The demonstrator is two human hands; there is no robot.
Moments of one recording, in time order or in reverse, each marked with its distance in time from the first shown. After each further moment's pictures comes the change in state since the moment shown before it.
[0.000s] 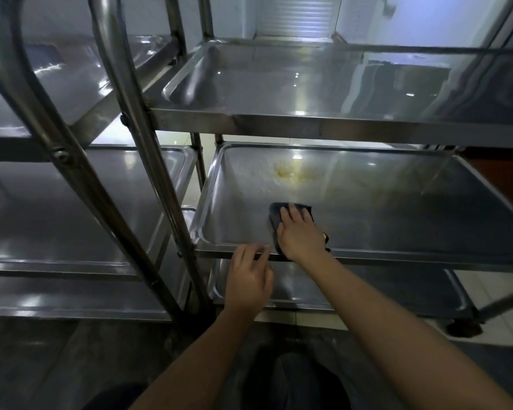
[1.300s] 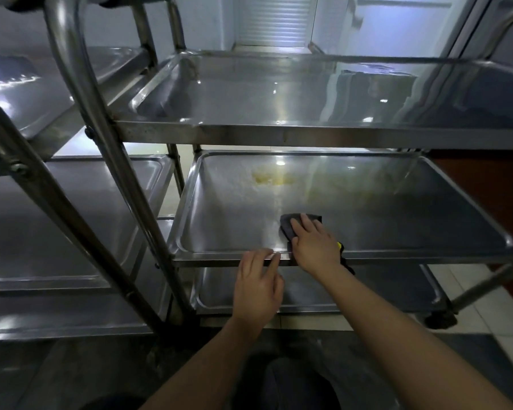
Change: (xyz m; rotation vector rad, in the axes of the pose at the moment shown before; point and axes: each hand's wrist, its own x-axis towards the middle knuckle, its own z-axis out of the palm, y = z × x) left_hand 0.003 0.056 0.027 -0.041 0.053 0.119; right_hand -0.039 0.074 -0.015 -0.046 0.061 0.097
